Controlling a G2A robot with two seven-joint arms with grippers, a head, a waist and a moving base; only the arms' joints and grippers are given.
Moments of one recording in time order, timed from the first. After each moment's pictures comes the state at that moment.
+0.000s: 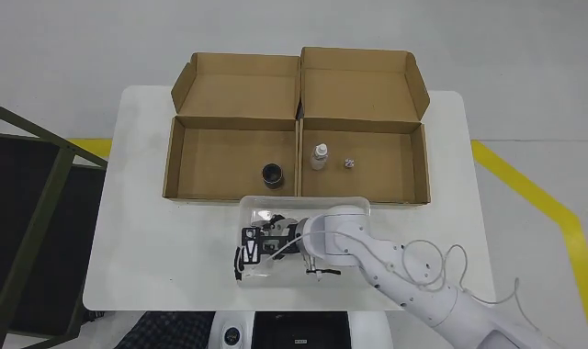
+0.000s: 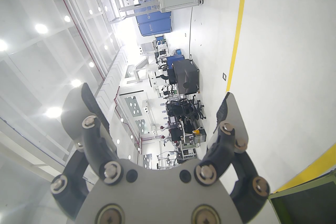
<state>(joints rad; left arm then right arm) -0.01 -0.37 -0.75 -1.25 2.03 -0.40 0.22 -0.92 -1.27 0.60 -1.65 -1.31 -0.66 0.66</state>
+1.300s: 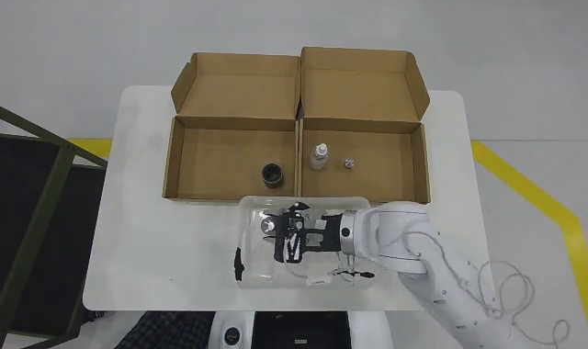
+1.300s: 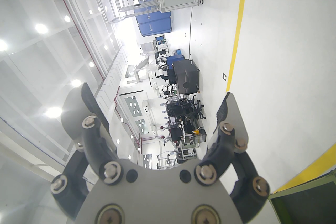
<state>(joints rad) -0.01 -0.37 -0.75 -1.25 2.03 -0.40 0.22 -1.14 -1.17 0.98 -2.04 -1.12 -0.80 0.62</state>
